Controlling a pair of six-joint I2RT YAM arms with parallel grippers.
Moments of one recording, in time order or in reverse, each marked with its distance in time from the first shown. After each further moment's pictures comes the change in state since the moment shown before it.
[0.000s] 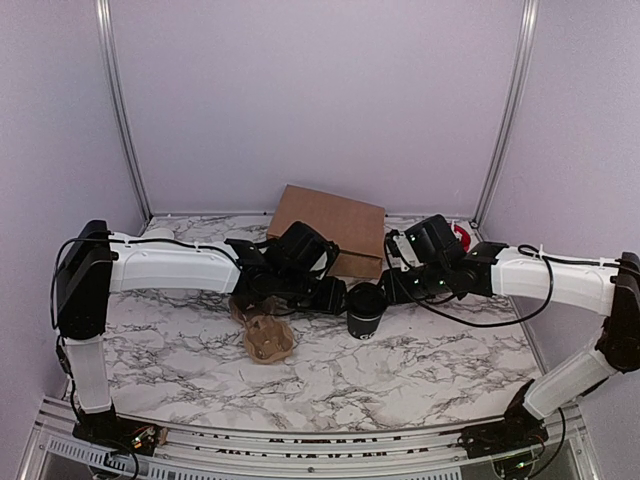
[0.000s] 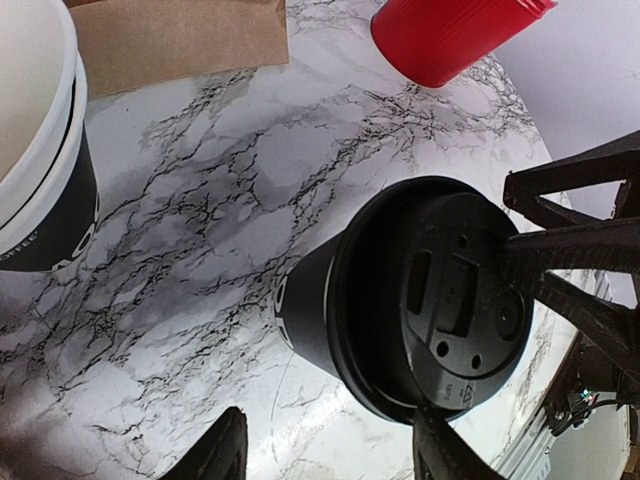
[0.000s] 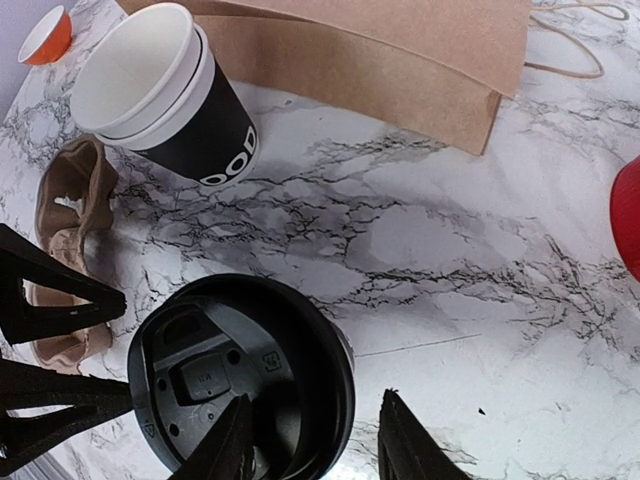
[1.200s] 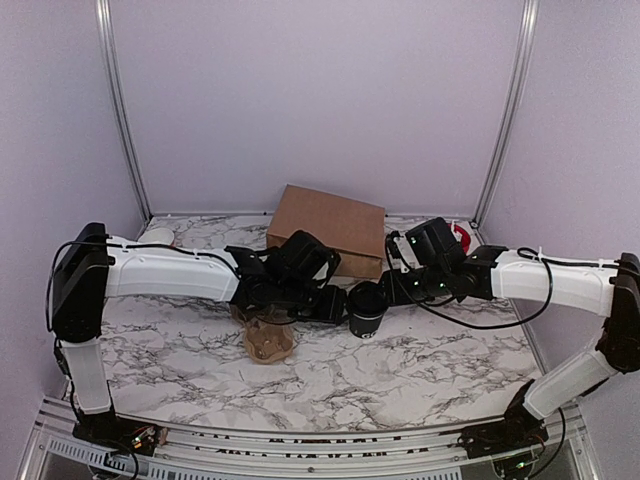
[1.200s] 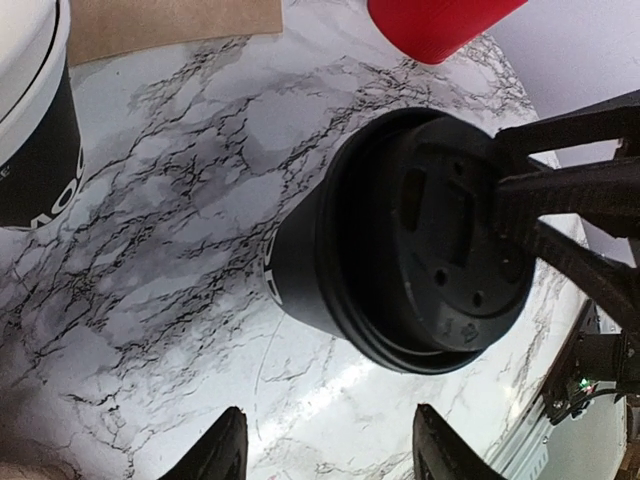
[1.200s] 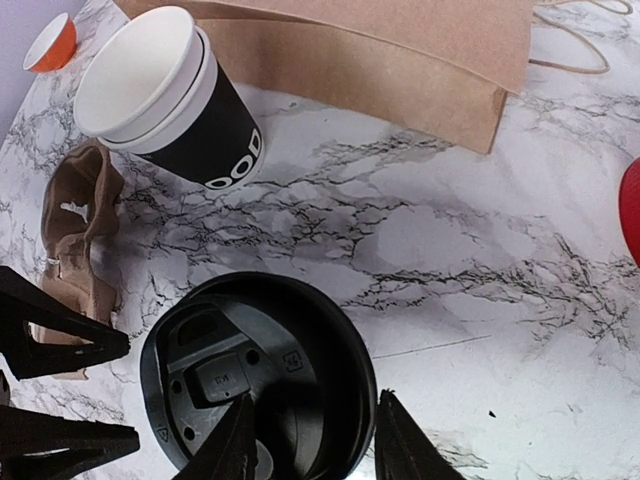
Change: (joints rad) left arm -0.039 -0.021 -0.048 0.012 -0.010 -0.039; right arm 0.003 -0.003 -0.027 0.038 -0.010 0.020
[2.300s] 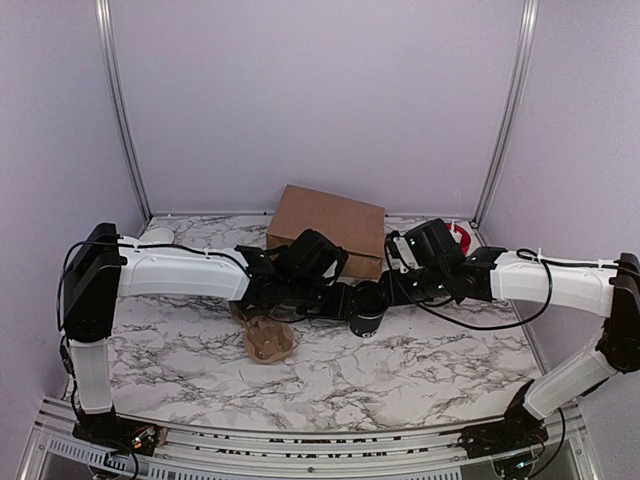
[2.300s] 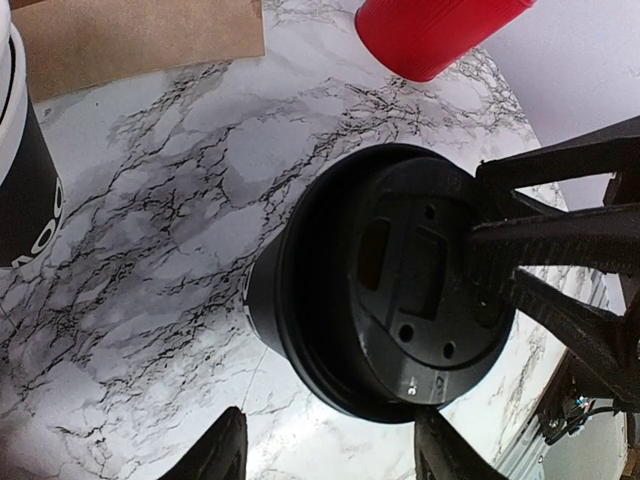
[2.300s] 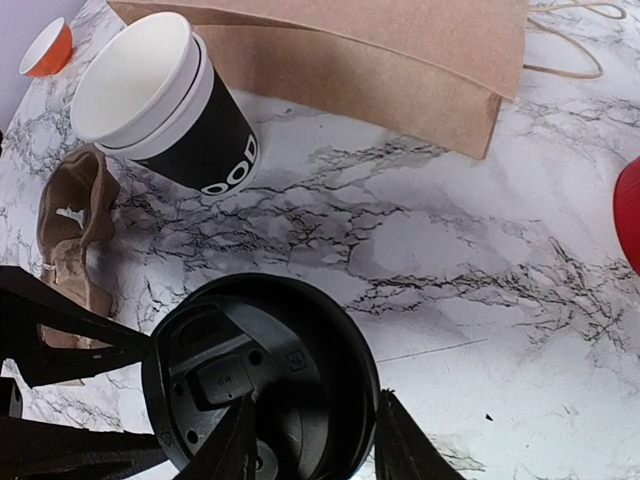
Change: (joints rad) left arm 0.000 0.060 0.072 0.011 -0.026 0.002; right arm 0.012 0.000 -0.006 0.016 0.013 0.006
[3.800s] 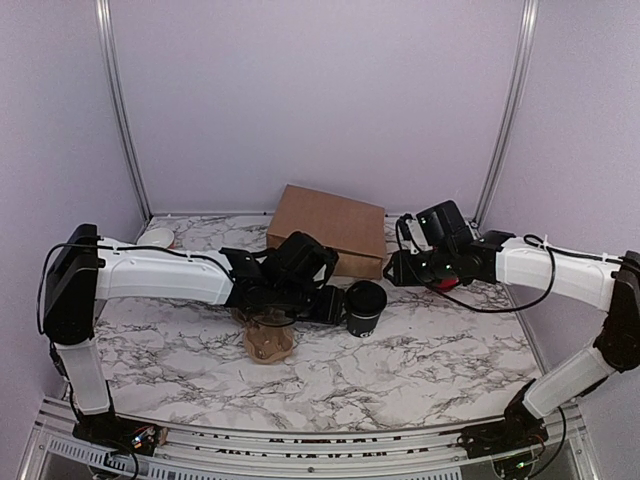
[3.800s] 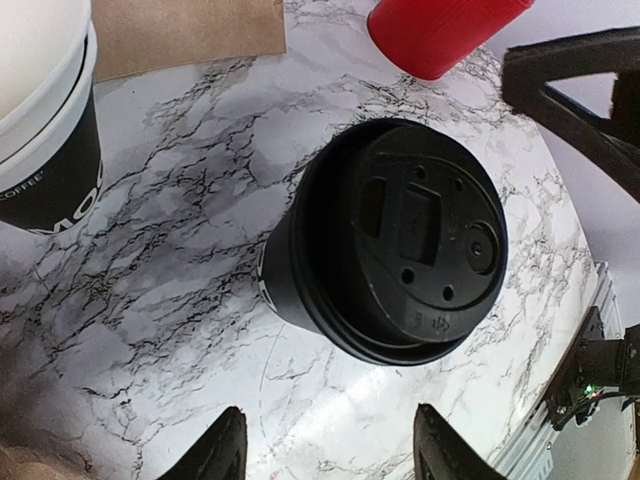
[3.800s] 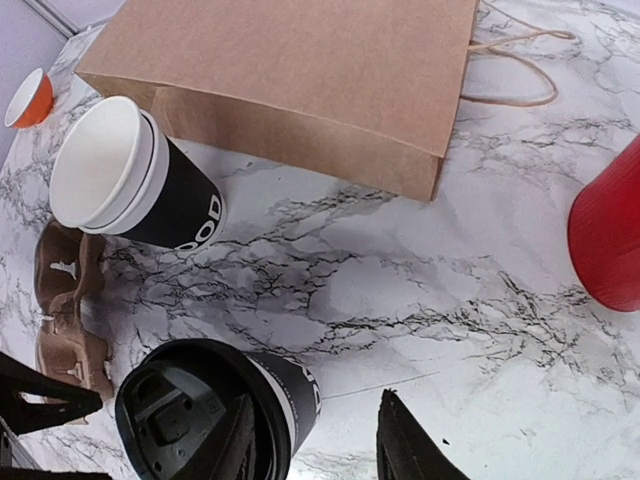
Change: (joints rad) left arm -0.017 -0.100 -0.099 -0.001 -0.042 0.000; right arm -0.101 -0.004 0.079 -0.049 -0.014 -0.008
